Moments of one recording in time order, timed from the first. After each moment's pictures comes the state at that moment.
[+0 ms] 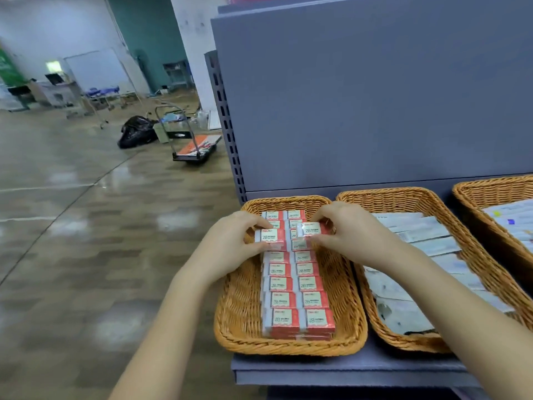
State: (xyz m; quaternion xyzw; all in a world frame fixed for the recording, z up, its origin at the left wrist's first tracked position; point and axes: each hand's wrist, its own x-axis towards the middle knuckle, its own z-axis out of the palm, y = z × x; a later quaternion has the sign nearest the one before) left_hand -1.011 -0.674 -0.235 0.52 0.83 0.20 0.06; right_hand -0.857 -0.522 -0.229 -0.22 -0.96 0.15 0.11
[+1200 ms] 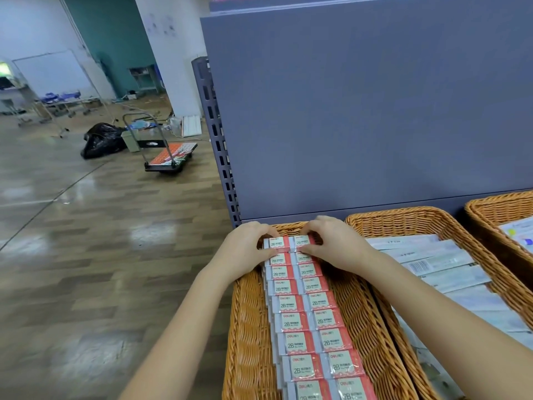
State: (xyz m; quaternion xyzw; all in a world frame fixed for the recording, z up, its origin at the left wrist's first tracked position) left_hand -1.090 -0.591 -0.275 0.58 0.79 0.17 0.09; right_hand -0.939 -0.471 -0.270 -0.28 -0.94 0.15 0.07
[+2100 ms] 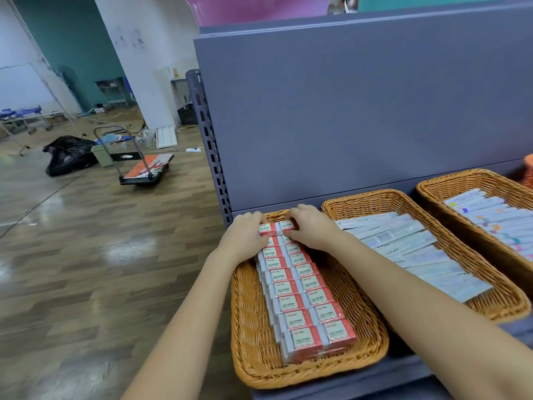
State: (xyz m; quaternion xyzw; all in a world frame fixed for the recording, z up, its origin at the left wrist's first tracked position) left_hand -1.079 -0.584 -0.284 0.57 0.80 0.15 0.07; right_hand -0.944 -0.488 -0.276 -0.34 -0.93 0.12 0.08
